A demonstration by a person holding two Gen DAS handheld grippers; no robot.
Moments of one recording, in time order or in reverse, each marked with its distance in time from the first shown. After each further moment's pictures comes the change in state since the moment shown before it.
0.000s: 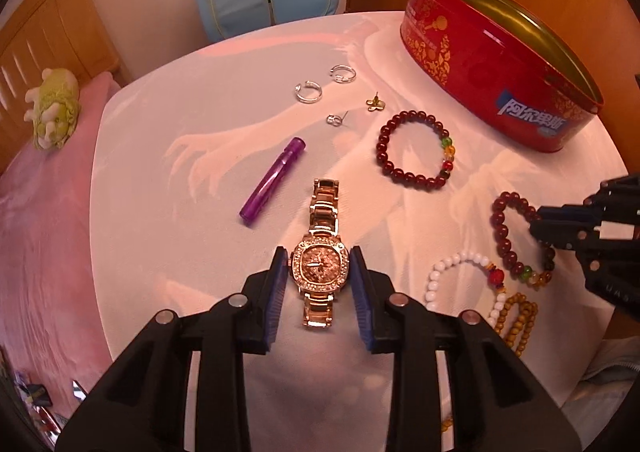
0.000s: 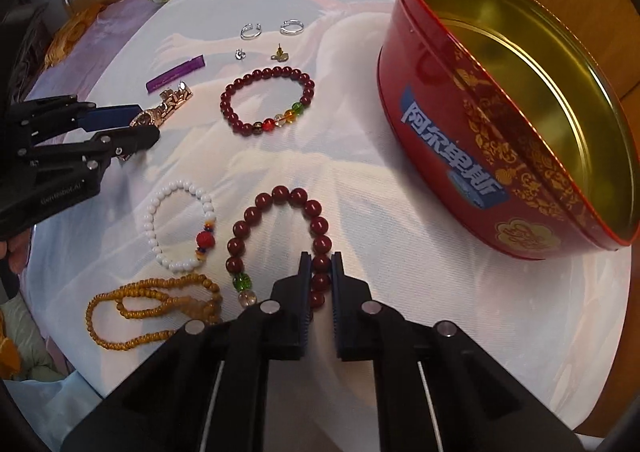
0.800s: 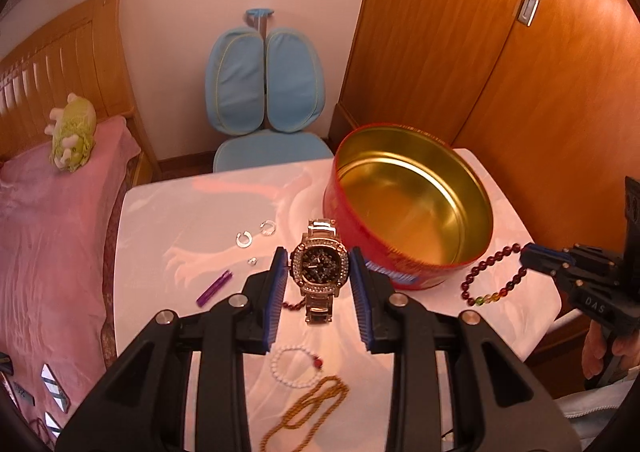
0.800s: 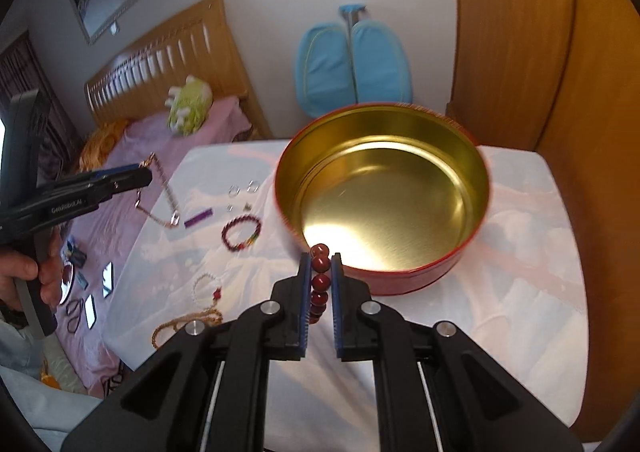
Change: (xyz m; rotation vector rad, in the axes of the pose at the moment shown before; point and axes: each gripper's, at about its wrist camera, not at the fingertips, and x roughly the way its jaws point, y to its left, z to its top) left arm -0.151 -0.082 0.071 -0.138 -0.277 -0.041; right arm -0.173 -0.126 -0.041 0.160 -0.407 0.131
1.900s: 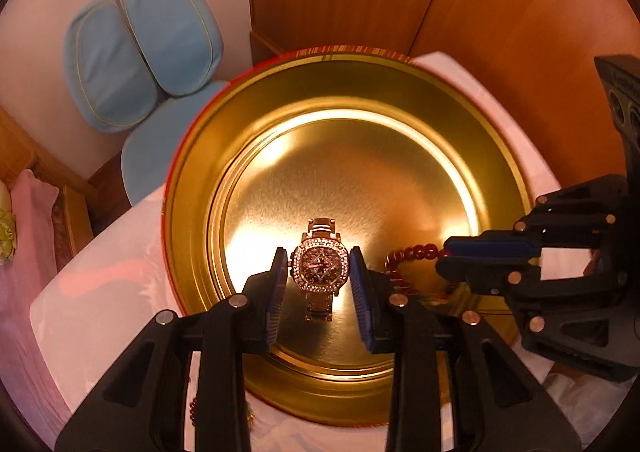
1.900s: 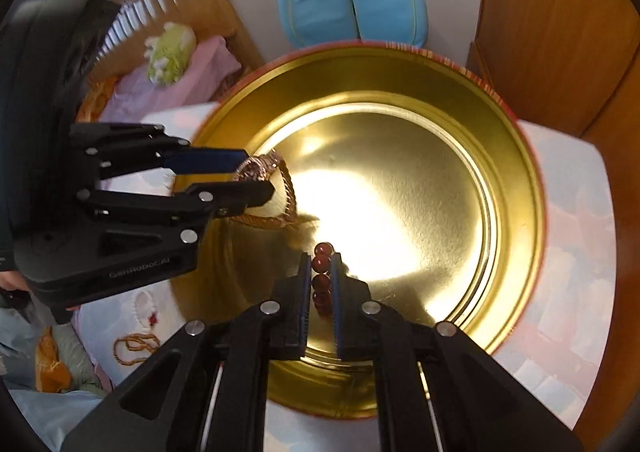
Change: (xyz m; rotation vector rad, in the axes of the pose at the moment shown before) left arm 0.218 -0.085 0.072 0.322 0.351 -0.118; right arm 0.154 -0.062 0.063 -0.005 0.331 0.059
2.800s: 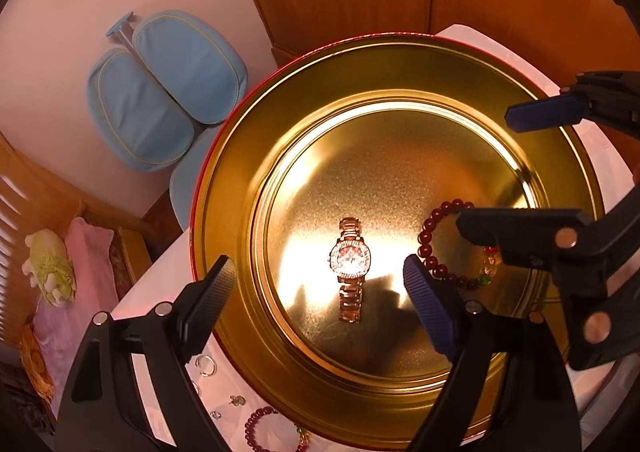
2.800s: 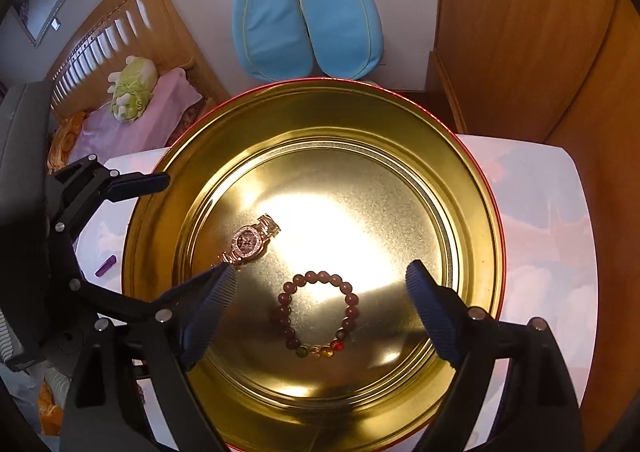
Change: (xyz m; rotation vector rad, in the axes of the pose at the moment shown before) left arm -0.004 -0.033 -0.012 0.150 -0.039 0.232; right arm -0.011 -0.015 0.022 0.089 -0.103 -0.084
